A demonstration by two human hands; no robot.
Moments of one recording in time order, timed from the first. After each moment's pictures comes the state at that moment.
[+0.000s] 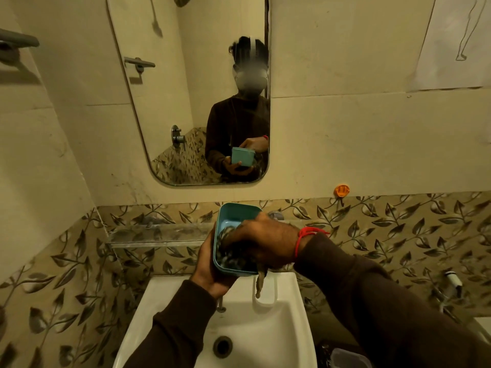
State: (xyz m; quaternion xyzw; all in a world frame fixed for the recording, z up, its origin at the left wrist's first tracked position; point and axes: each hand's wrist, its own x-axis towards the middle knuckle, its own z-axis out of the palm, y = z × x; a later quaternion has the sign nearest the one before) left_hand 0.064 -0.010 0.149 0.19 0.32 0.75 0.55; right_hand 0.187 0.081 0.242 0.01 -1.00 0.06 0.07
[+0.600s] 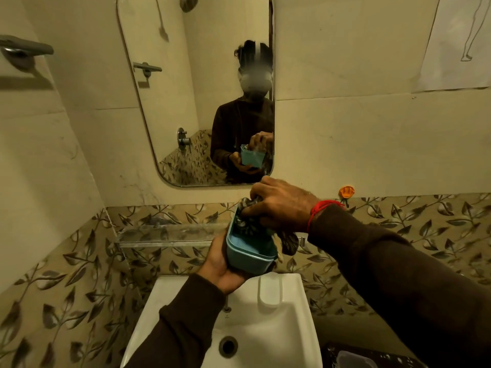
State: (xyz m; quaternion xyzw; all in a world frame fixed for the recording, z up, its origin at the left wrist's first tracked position) left_hand 0.081 -0.013 0.177 0.14 0.33 0.72 0.59; right_hand 0.193 0.108 0.287 -0.02 -0.97 -0.20 0.11
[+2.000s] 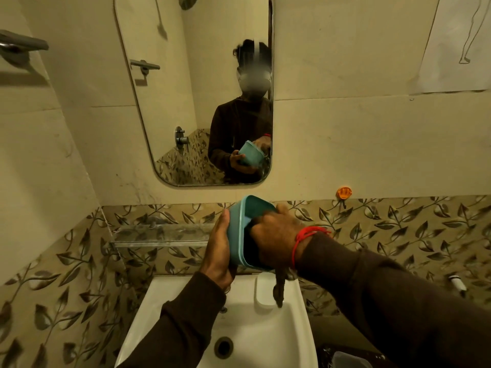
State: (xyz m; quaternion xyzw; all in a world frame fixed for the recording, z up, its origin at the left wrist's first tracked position) left_hand 0.073 0.009 0.169 0.23 0.43 0.76 0.44; right_hand 0.196 0.064 0.255 -0.13 -0.98 -0.16 0.03
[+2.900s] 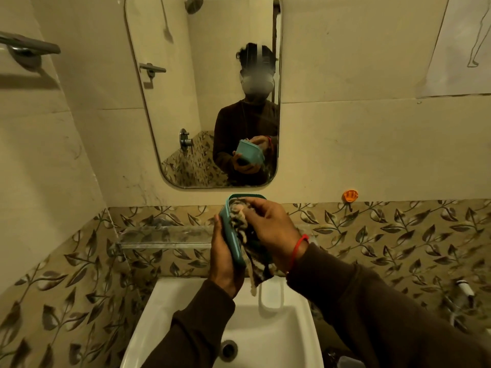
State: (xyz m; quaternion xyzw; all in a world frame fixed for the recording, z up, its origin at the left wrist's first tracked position) left_hand 0.078 0.008 0.161 0.20 0.31 0.82 0.44; right_hand 0.171 0.041 0.257 -0.21 -0.66 0.65 0.32
